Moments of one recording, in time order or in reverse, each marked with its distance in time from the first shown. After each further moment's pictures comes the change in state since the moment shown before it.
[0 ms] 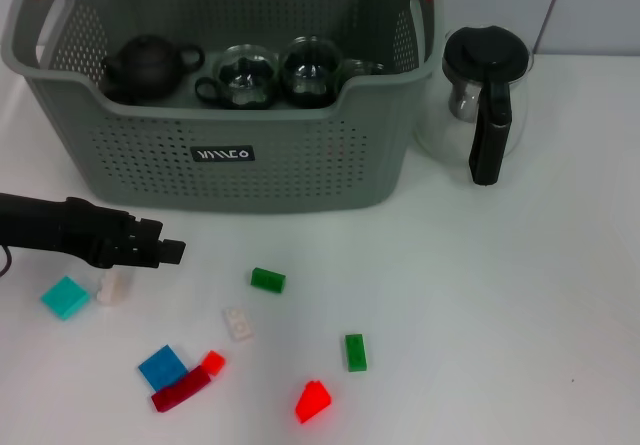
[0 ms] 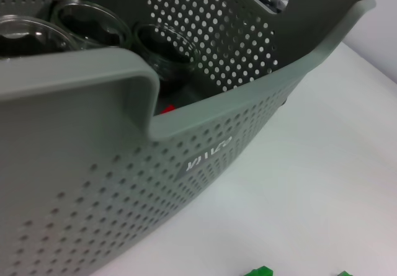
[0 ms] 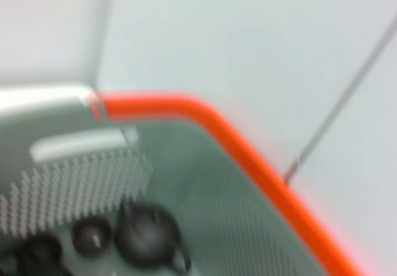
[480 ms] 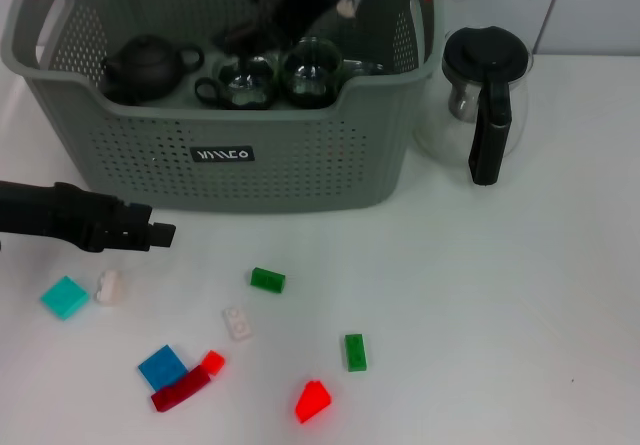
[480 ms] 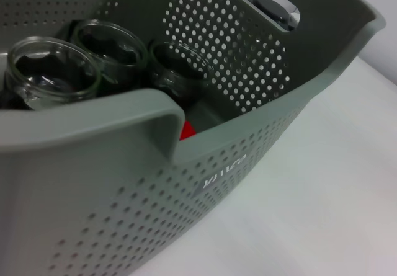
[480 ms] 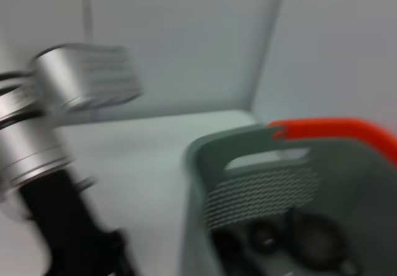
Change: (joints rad) left arm 0.001 0.008 -0.010 0.028 -0.012 -0.003 -0.018; right arm -0.097 -0.002 0.000 -0.219 0.289 -0.335 -0.058
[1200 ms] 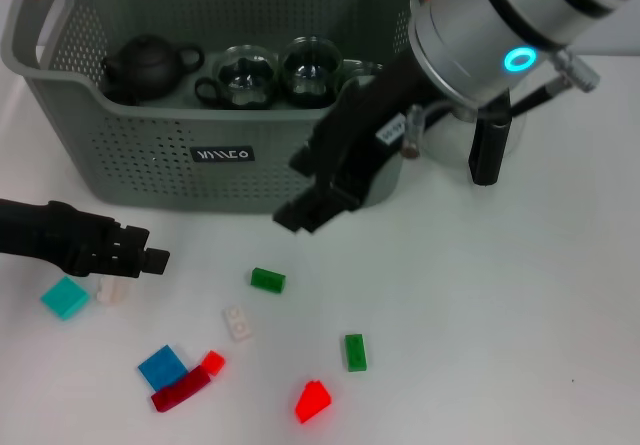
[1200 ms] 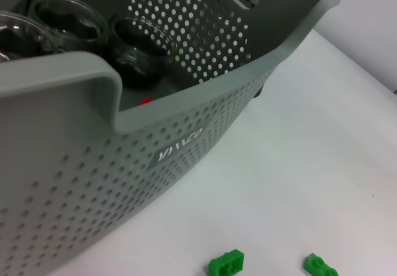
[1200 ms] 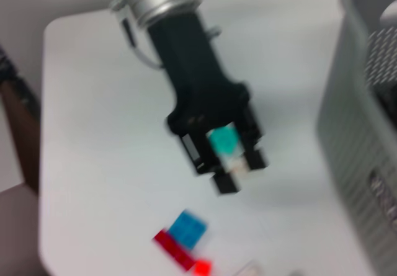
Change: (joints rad) left arm 0.006 0.019 0.002 0.010 0.009 0.106 0.002; right arm 0.003 0.003 -0.016 0.011 0.037 -0.348 0.039
